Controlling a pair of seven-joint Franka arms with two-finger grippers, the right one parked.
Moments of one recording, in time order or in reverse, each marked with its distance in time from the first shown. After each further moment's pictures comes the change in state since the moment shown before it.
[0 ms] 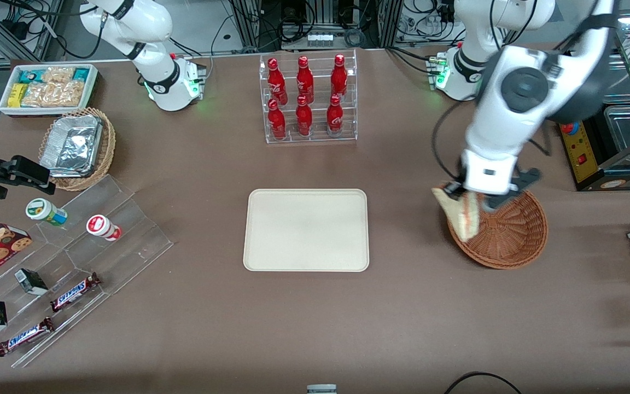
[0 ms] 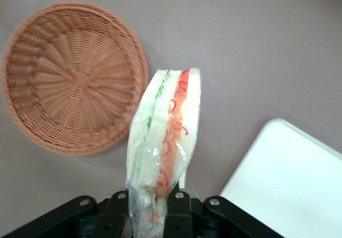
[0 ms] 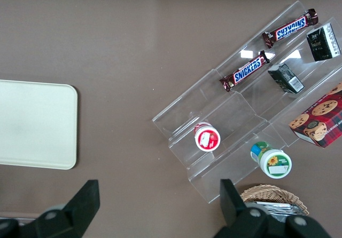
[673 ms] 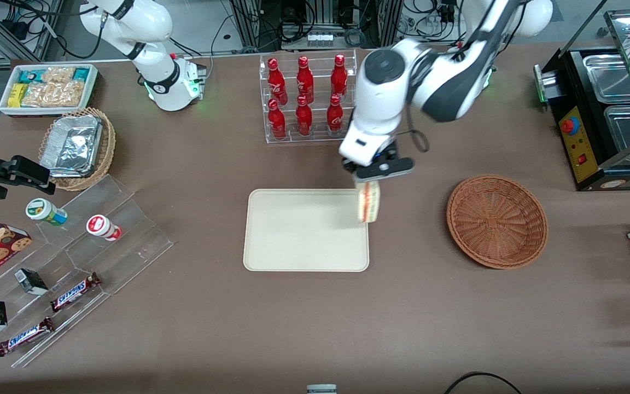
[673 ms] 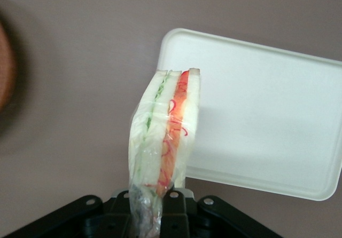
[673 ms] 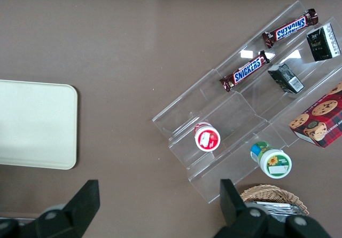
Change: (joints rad) arm -0.305 0.184 0.000 0.035 0.002 0.195 0.000
